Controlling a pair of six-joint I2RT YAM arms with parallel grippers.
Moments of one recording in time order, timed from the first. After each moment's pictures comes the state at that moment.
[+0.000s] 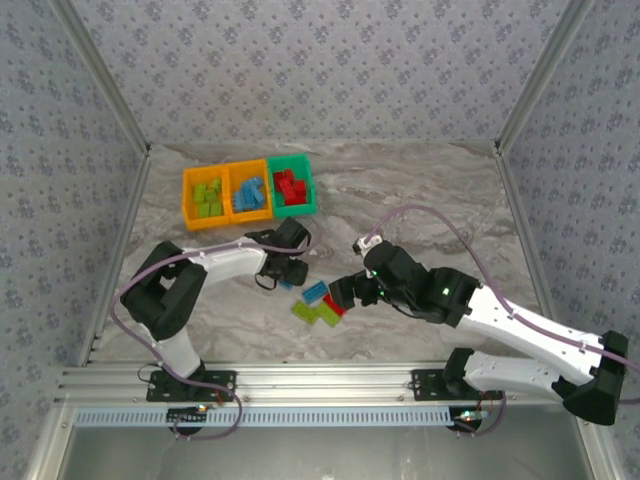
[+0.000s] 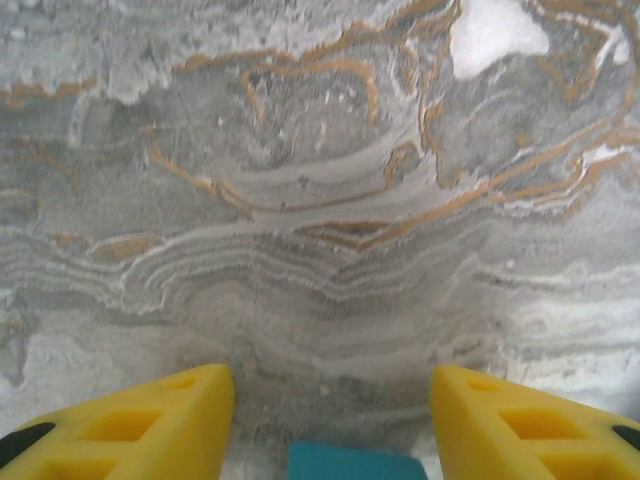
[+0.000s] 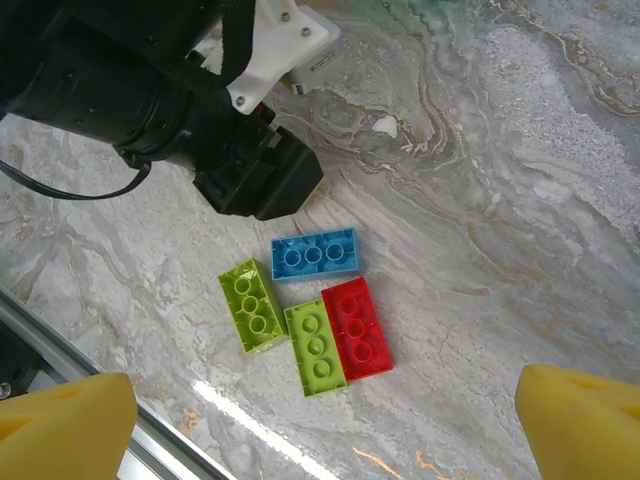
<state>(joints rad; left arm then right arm) -0.71 1.72 0.97 -0.49 -0.08 -0.37 1.02 1.01 0.94 -0.71 0.16 0.51</state>
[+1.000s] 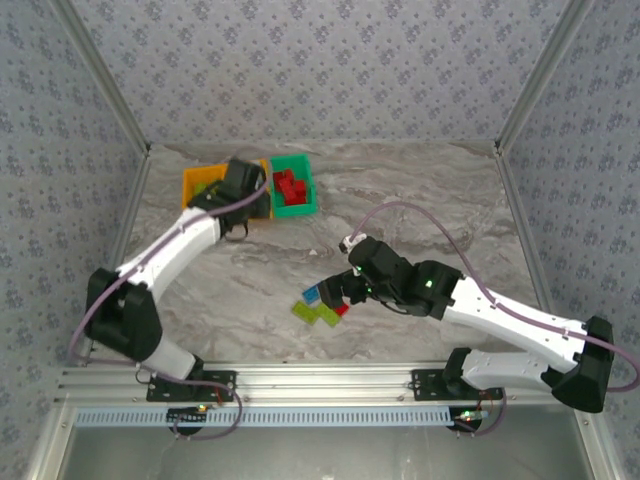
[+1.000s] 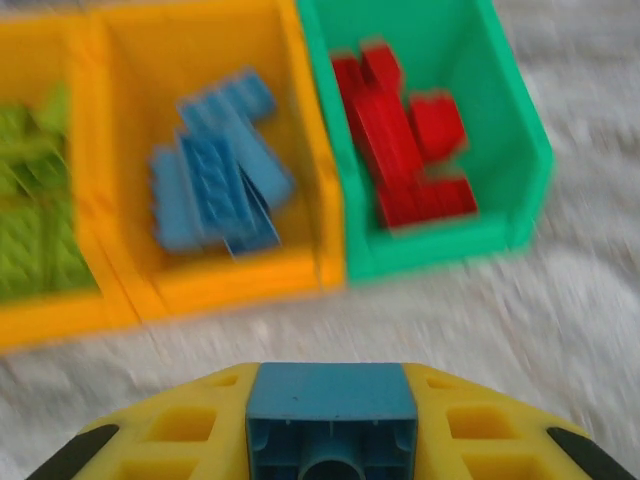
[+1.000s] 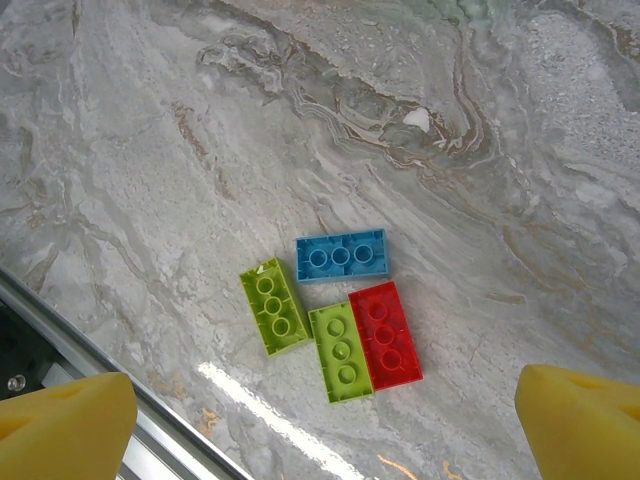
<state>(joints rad) -0.42 1.58 1.31 -0.54 -0.20 -0.34 1.04 1.11 1.00 -0.71 0.14 0.51</state>
